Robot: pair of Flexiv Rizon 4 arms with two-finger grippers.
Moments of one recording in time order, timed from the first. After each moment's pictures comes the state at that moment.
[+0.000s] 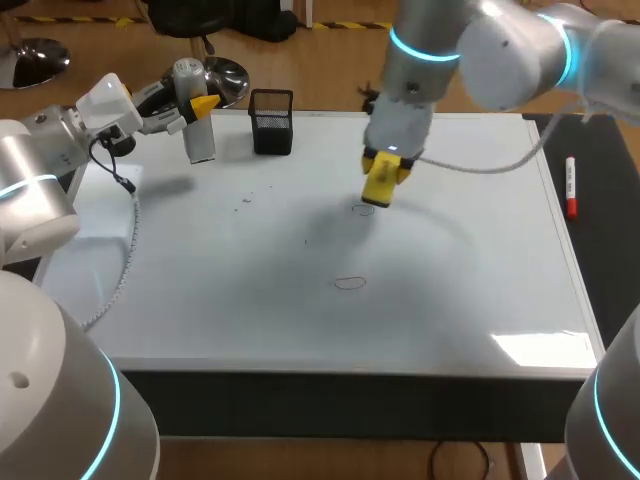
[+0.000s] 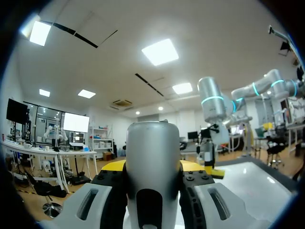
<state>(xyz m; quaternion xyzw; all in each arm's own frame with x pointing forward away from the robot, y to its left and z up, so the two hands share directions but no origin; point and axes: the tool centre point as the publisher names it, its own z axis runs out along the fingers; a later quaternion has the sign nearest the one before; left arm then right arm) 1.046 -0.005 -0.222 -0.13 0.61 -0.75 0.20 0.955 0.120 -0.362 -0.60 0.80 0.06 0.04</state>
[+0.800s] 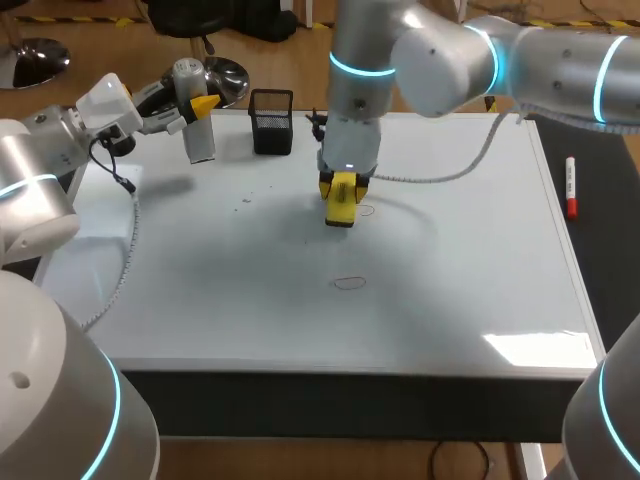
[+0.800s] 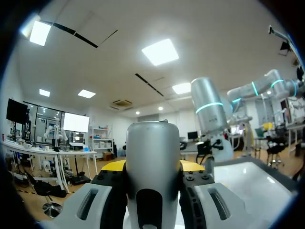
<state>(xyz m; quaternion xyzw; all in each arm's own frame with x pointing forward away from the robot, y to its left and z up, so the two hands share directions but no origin) 1.046 -0.005 -0.222 -0.13 0.61 -0.75 0.20 0.948 0.184 -0.413 -0.67 0.74 0.08 -0.02</state>
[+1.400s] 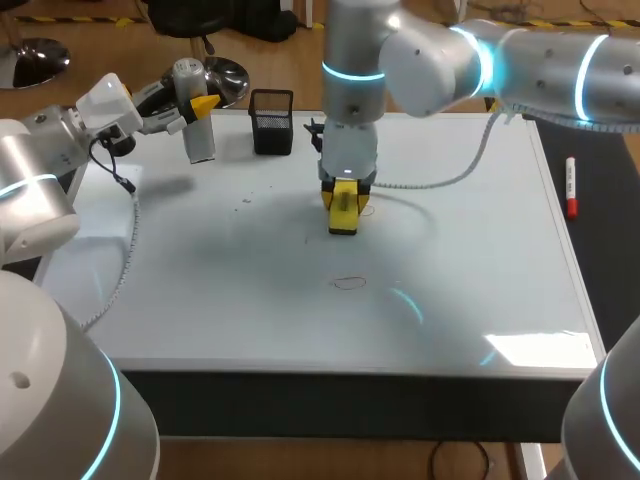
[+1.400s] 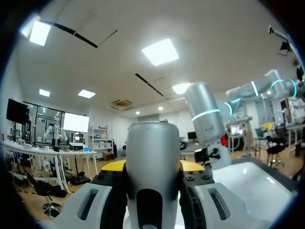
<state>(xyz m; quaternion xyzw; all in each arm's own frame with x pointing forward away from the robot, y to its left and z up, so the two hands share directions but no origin) 1.046 -0.005 -0.222 -0.13 0.61 -0.75 0.20 0.946 0.175 -0.433 -0.66 0.74 0.08 -0.06</state>
